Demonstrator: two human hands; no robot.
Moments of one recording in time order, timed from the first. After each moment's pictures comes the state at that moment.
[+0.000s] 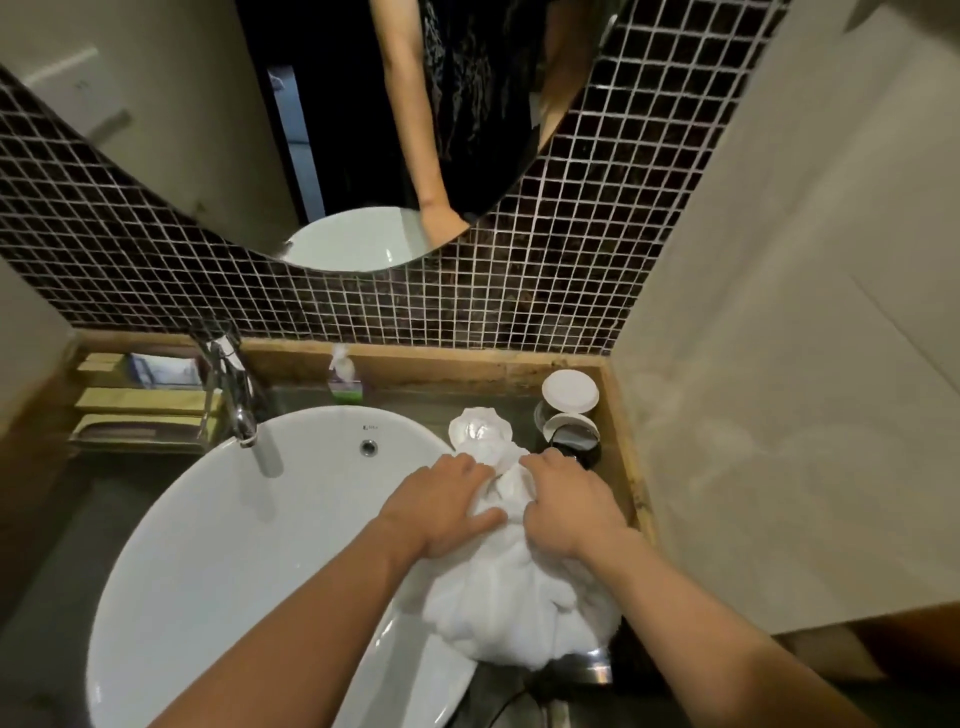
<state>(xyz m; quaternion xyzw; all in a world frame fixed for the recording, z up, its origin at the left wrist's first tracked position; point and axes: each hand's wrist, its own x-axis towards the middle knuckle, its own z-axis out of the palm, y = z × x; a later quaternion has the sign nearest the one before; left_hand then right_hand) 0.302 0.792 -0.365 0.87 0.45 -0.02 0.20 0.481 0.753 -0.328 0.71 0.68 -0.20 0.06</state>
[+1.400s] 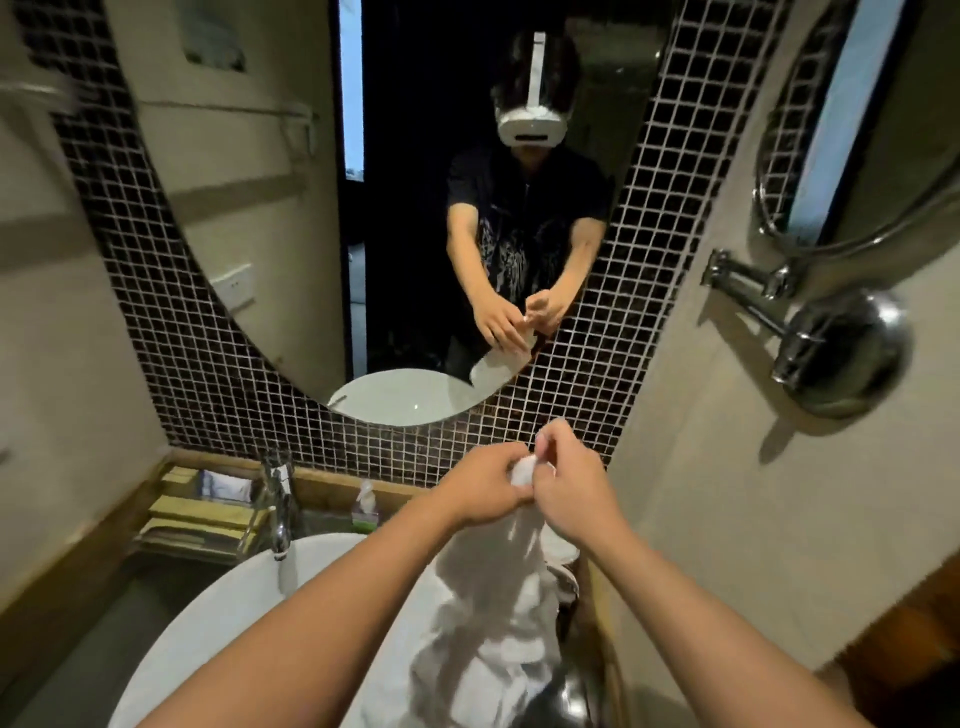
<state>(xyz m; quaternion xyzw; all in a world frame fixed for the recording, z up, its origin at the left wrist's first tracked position) 0.345 0.821 -0.156 0.80 0.44 0.27 0.30 0.477 0.772 -0.125 0.64 0.66 -0.18 -0.36</state>
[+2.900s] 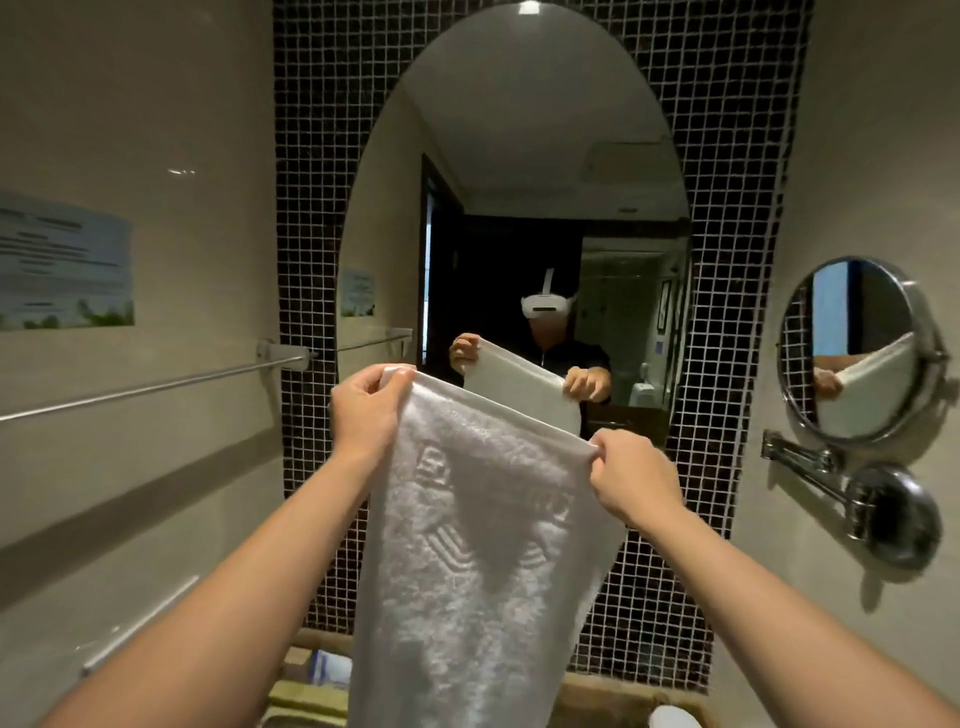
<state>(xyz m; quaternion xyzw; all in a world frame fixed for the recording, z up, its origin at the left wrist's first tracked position) 0.082 0.792 0.086 0.51 0.41 0.73 0.21 0.367 0.774 0.057 0.68 0.66 0.11 -0.30</state>
